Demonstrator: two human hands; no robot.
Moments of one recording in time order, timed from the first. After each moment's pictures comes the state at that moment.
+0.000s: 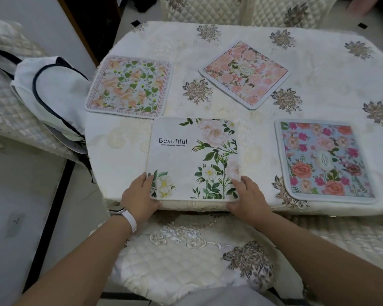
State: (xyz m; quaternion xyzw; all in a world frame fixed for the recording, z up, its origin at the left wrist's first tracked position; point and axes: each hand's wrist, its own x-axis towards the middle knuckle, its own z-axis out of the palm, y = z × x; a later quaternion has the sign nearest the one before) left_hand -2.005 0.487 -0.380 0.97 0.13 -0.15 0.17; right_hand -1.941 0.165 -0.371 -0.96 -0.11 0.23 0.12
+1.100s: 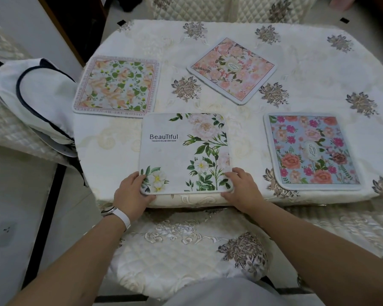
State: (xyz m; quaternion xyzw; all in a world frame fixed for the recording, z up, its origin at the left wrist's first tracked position) left_hand -2.004 0.492 -0.381 0.95 0.16 -0.12 0.22; right_hand -1.933 0.162 -0.364 -0.96 -0.10 0.21 0.17
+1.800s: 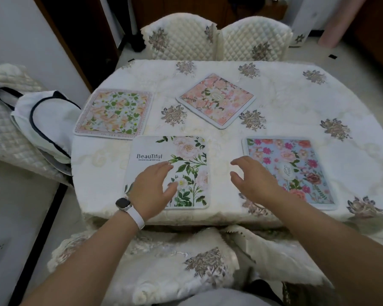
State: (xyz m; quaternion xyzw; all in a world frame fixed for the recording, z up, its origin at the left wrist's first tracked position) left_hand -1.969 0.371 -0.262 0.97 -0.02 0.02 0.23; right_hand -1.892 0.091 -0.243 -0.96 -0.15 0.11 0.20
